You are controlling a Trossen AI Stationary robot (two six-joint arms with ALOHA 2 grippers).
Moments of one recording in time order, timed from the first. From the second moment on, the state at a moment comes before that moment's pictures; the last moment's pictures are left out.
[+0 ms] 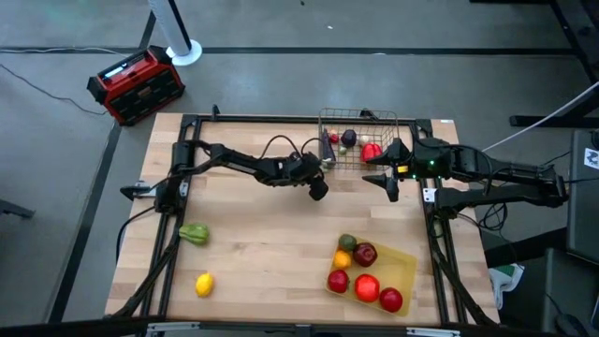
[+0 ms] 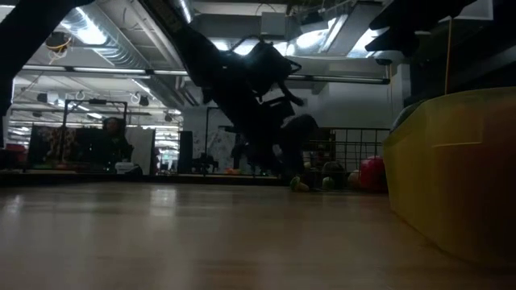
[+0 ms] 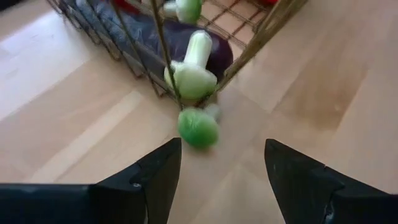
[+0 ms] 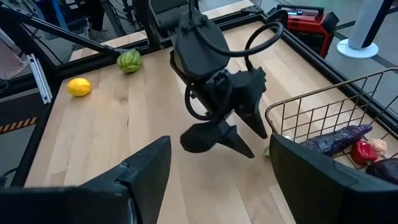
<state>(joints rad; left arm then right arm) 0.17 2.07 1.23 0.07 -0.31 -0.42 -0.12 0.78 0.82 -0.47 0.01 0.20</state>
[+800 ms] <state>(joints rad) 0.16 2.13 1.23 0.19 -0.49 -0.34 -0.12 0.78 0.82 -0.47 0.01 0.20</state>
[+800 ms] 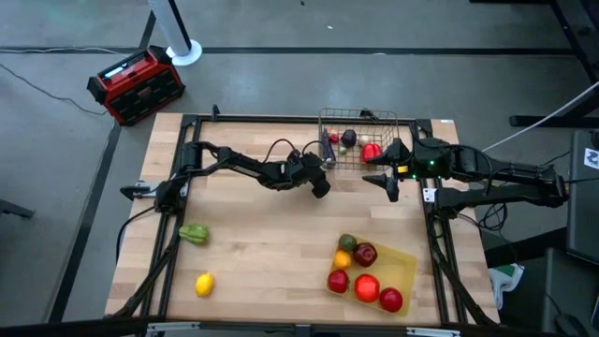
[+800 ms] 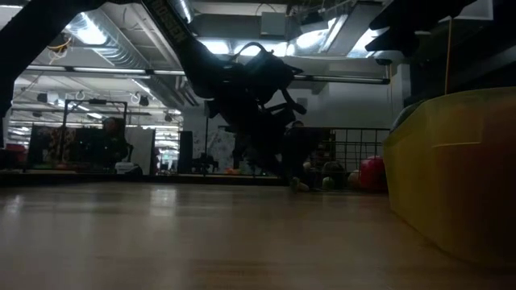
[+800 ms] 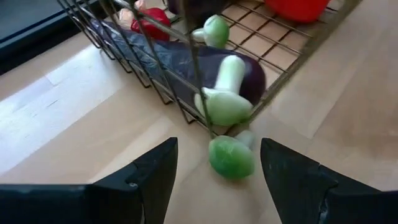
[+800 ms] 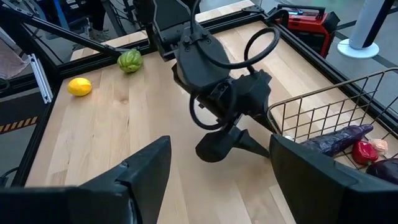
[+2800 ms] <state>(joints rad) 0.10 2.10 1.23 0.03 -0.40 -0.37 -0.12 0.78 0.82 -0.48 0.01 0.20</state>
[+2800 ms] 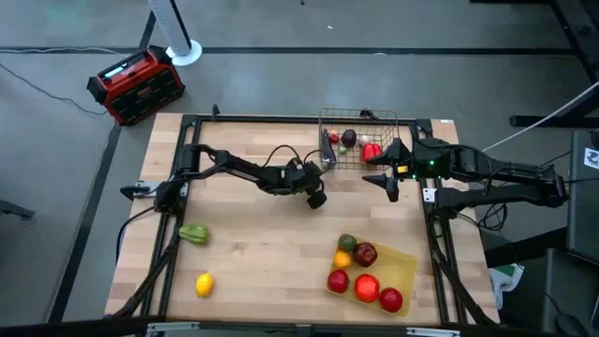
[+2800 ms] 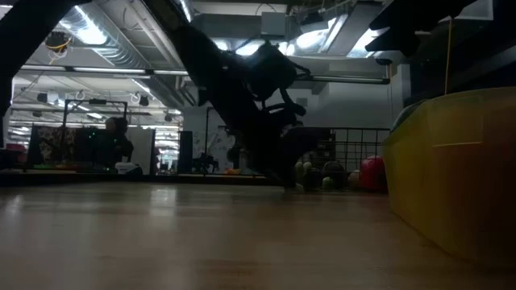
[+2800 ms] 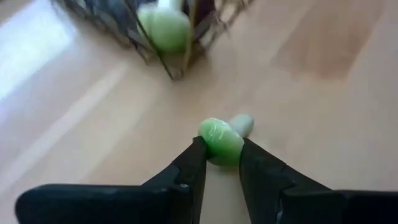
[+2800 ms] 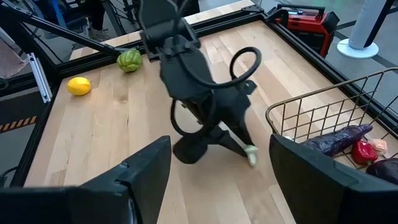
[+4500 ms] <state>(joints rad) 0.14 1.41 1.23 -0.46 -0.34 -0.25 -0.12 0.42 0.67 -0.53 0.00 0.16</state>
